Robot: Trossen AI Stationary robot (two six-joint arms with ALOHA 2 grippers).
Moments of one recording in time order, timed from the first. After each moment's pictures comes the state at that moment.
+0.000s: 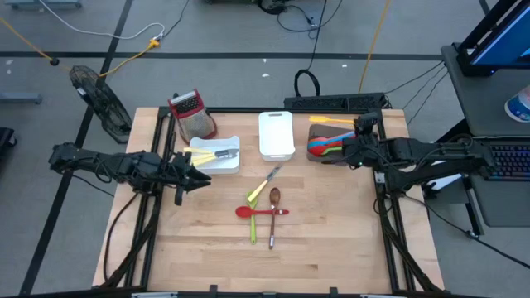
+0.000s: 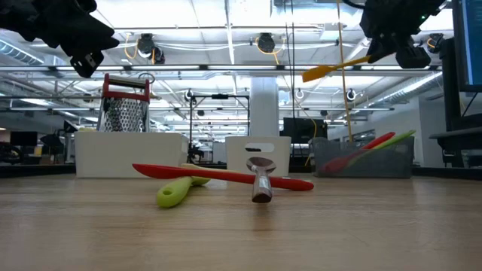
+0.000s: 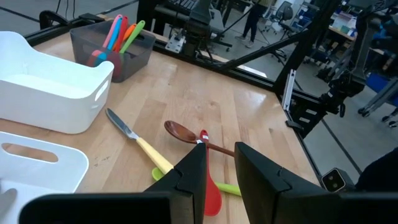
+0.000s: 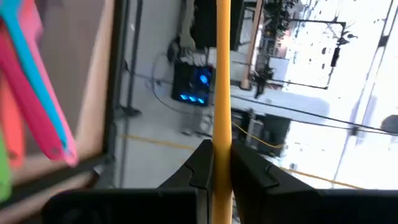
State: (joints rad) left arm -0.17 0.44 0.36 -0.15 -0.09 -0.38; right arm 0.00 0.93 0.90 -0.98 1.17 -0.65
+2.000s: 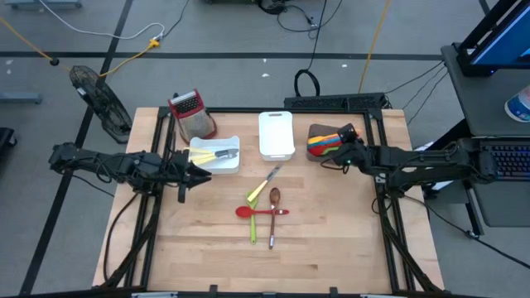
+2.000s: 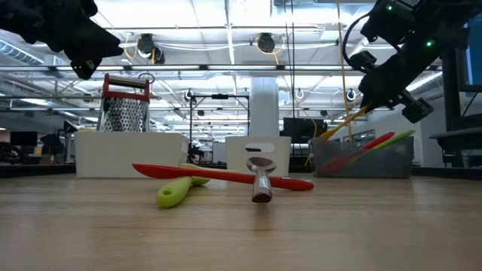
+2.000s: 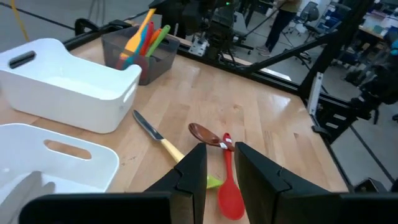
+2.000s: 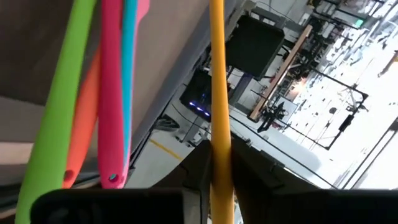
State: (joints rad) left arm -0.17 0.44 0.36 -0.17 -0.19 -0.37; right arm -0.18 0.94 0.51 -0.44 0.97 -1.21
